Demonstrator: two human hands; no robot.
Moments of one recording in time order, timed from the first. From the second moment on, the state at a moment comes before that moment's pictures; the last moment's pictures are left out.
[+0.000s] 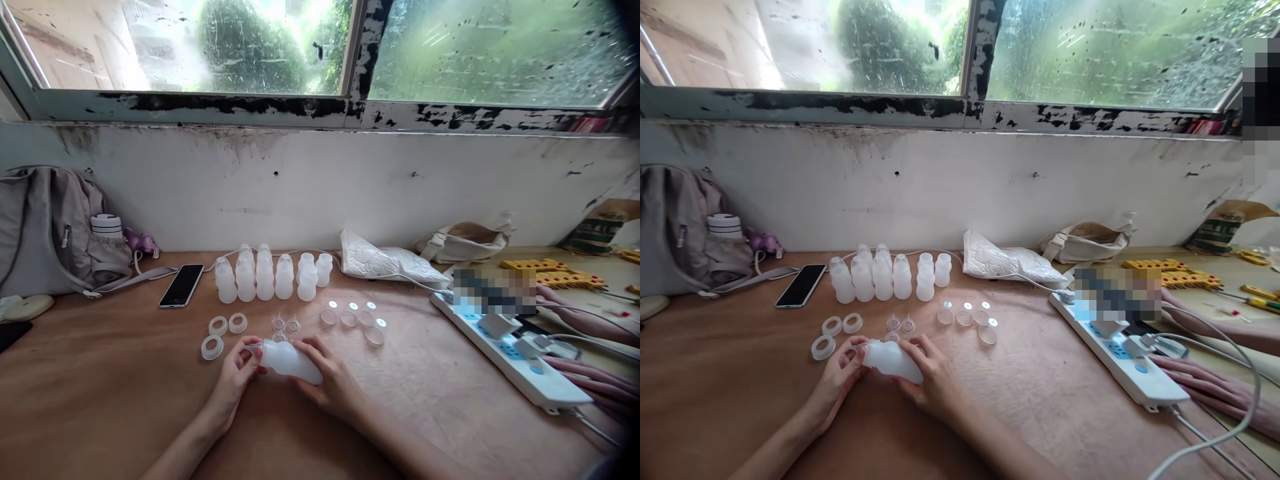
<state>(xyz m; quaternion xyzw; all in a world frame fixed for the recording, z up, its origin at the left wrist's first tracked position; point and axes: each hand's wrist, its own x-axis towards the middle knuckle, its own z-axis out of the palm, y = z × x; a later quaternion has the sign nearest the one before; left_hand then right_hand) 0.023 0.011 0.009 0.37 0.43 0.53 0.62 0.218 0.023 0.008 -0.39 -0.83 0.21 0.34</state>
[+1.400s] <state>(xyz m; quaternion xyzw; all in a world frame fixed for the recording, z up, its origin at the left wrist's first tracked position) 0.023 0.002 0.014 0.42 0.46 0.51 0.60 0.208 0.003 0.023 -0.42 -0.81 0.22 0.35</state>
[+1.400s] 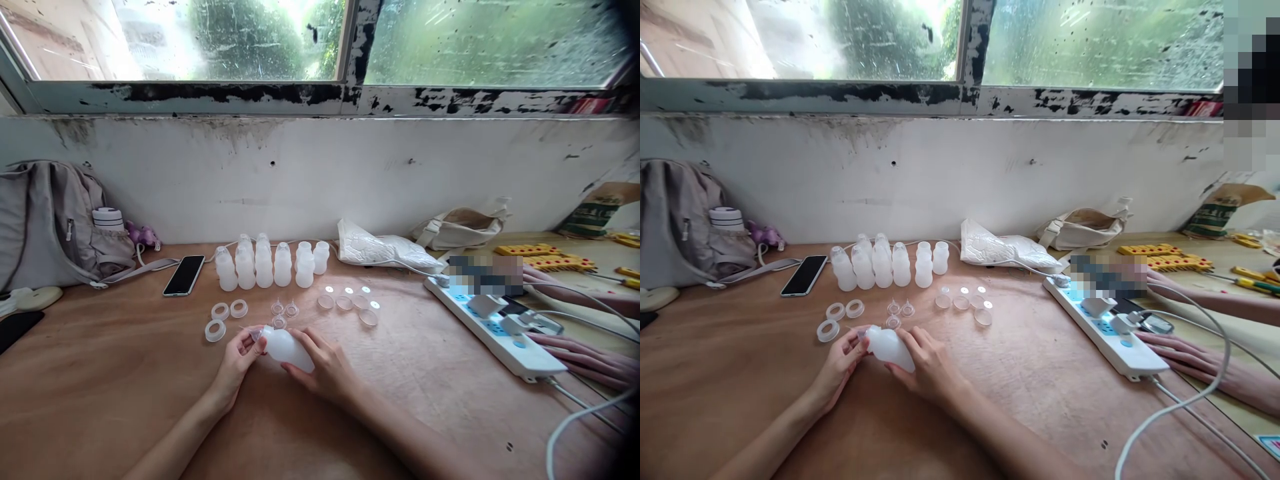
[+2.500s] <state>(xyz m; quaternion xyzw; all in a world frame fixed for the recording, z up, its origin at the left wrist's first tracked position) 0.034 -0.023 0.031 0.29 0.40 0.58 0.65 0.177 -0.024 0.020 -0.36 -0.46 0.76 0.28</state>
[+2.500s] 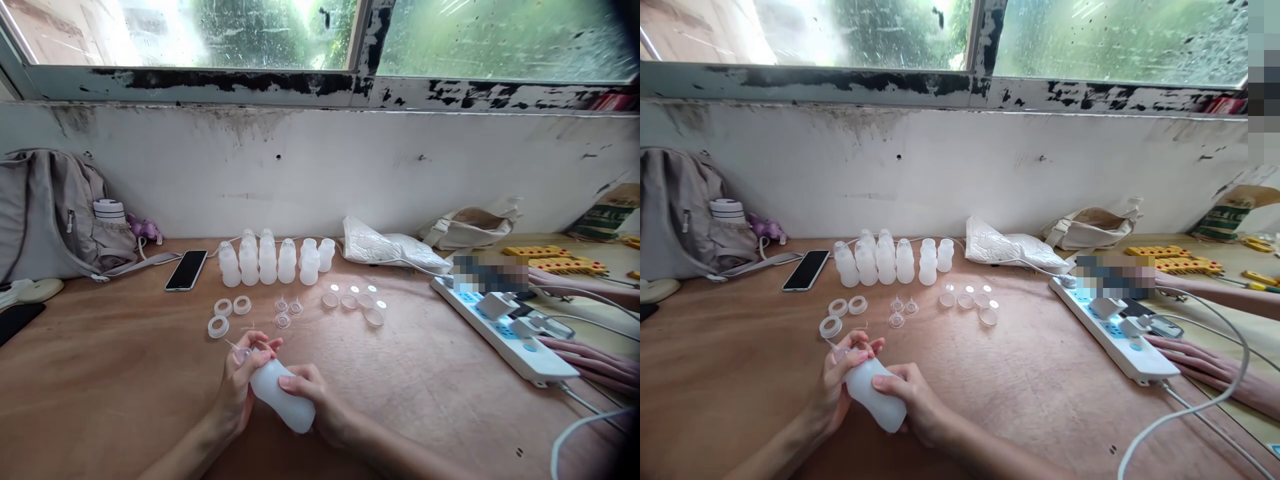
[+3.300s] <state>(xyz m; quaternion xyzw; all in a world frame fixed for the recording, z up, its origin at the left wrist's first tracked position) 0.032 -0.011 0.013 0.32 0.37 0.49 0.73 0.210 0.017 0.013 -0.46 -0.73 0.29 0.41</state>
